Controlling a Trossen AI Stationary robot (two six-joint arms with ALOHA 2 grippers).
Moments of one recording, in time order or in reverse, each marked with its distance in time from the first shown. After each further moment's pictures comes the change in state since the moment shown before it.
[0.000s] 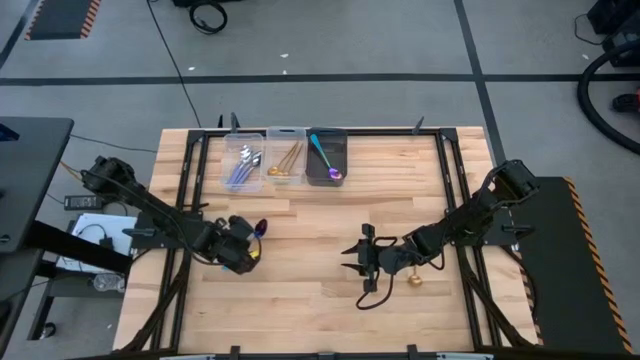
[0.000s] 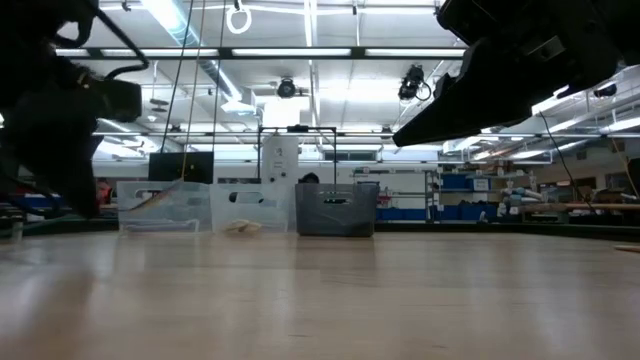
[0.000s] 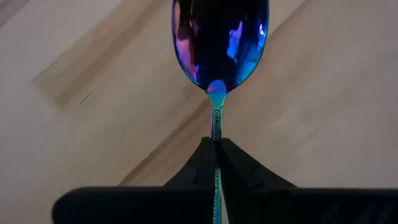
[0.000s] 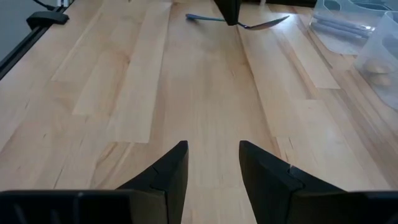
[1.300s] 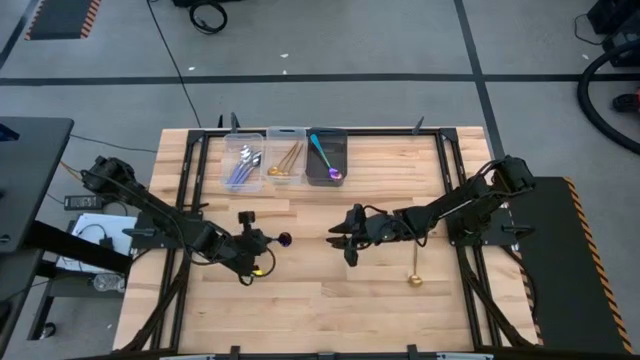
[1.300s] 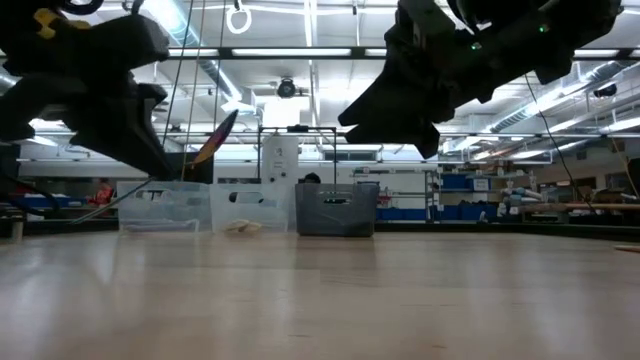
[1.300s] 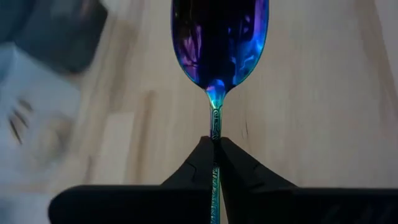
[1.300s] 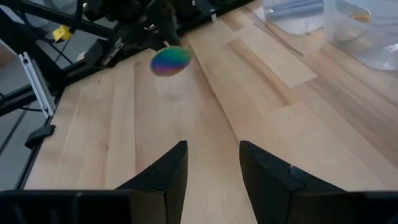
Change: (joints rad) left arm 0.000 0.000 0.001 0.320 -0.226 0.961; right arm -0.239 0.000 0.038 0.086 -0.191 0.317
